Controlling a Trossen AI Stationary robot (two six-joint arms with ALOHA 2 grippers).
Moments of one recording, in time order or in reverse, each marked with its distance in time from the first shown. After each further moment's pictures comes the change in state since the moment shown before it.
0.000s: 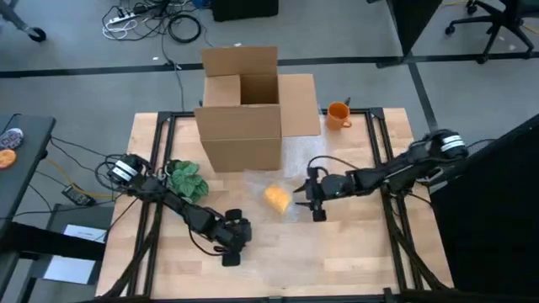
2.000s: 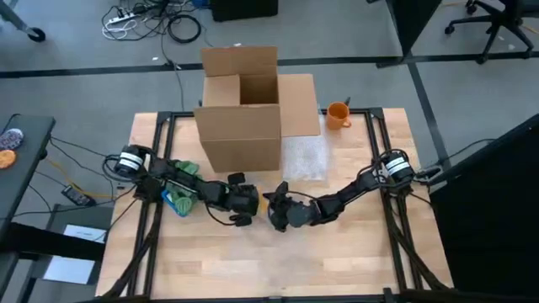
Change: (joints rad) left arm 0.287 -0.055 0.043 -0.160 -0.288 0.301; right arm 0.137 0.515 0.415 0.179 0.603 -0.741
